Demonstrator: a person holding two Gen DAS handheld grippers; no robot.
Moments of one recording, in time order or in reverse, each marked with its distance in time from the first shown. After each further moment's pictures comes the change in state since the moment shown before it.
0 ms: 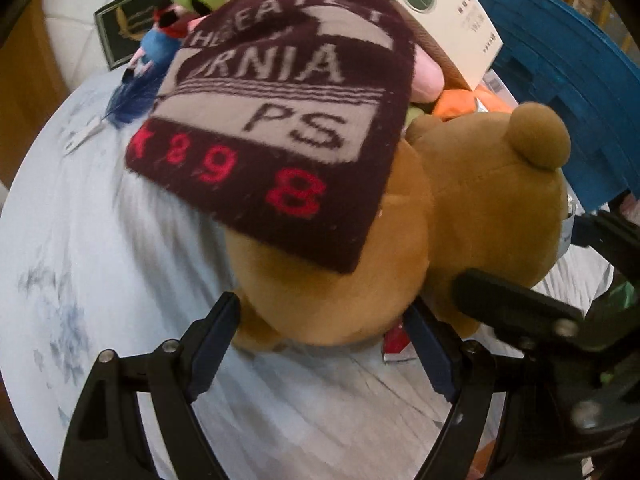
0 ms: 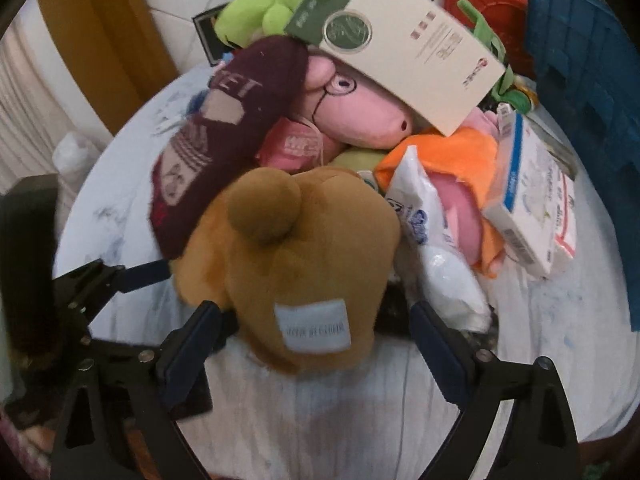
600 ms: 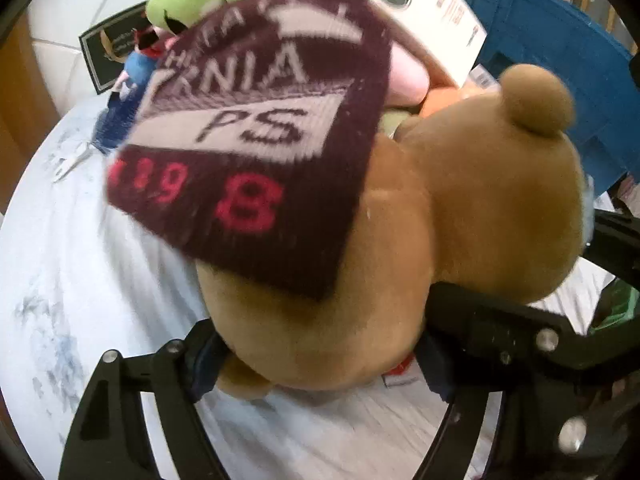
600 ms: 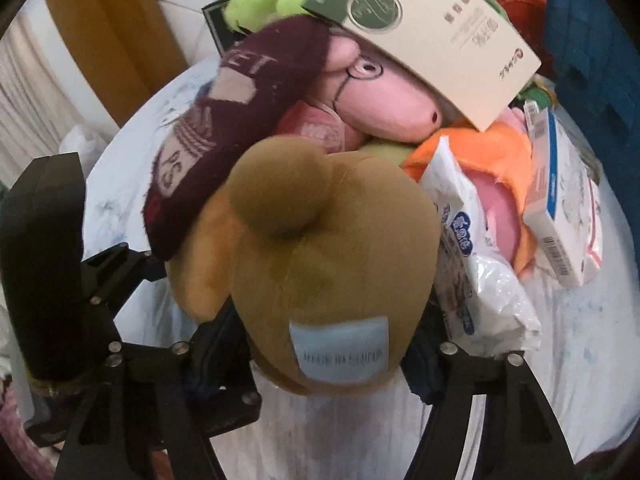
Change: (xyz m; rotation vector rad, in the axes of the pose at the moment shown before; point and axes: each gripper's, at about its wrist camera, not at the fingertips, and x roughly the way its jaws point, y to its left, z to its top) left arm -0.010 -0.016 -0.002 0.048 -0.067 -0.006; right arm 0.008 0.009 0.006 -0.028 0.001 0.054
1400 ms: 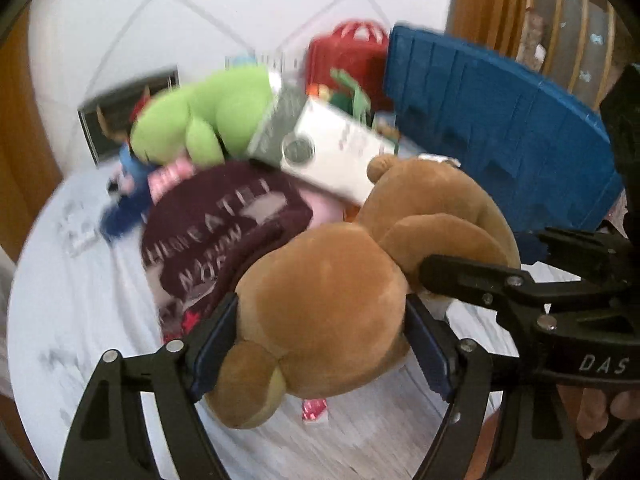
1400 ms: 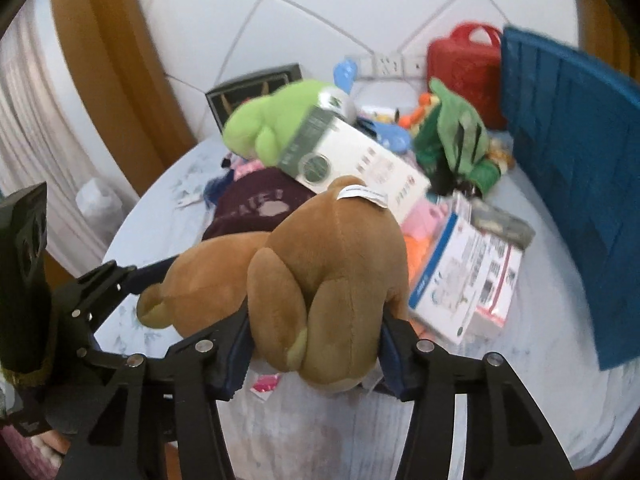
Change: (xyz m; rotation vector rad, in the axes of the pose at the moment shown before) left arm -0.082 -0.057 0.051 0.005 -0.152 -0.043; right arm -0.116 -0.049 0.021 0.040 -0.192 0.021
